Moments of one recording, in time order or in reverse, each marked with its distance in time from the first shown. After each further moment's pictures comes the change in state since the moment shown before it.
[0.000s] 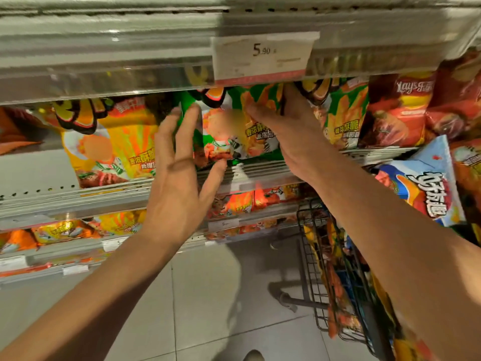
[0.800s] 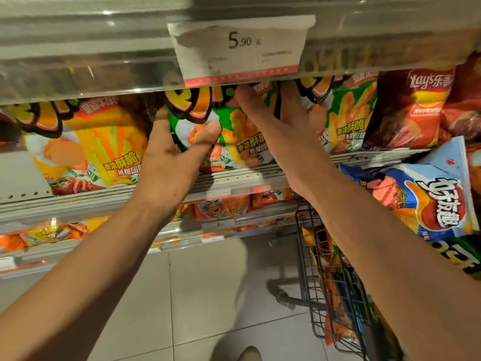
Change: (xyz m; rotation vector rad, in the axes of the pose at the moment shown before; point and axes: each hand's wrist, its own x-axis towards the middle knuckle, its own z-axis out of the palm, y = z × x) left_hand 0.048 0.013 0.020 -0.600 0.010 -0.428; right_hand -0.010 -0.007 -0.002 -0.181 0.037 0.015
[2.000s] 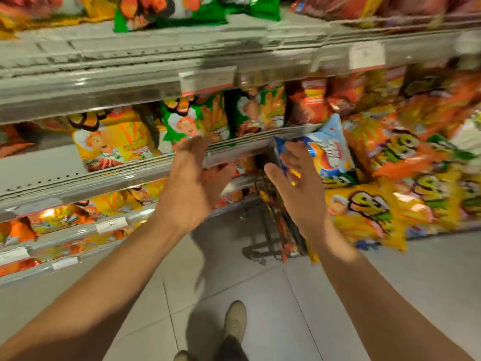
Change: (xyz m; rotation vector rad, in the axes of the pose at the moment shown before) left_hand -0.141 0.077 -0.030 0.382 -0.321 0.335; right_hand -0.211 -0.070 -0.041 -0.238 0.360 0.160
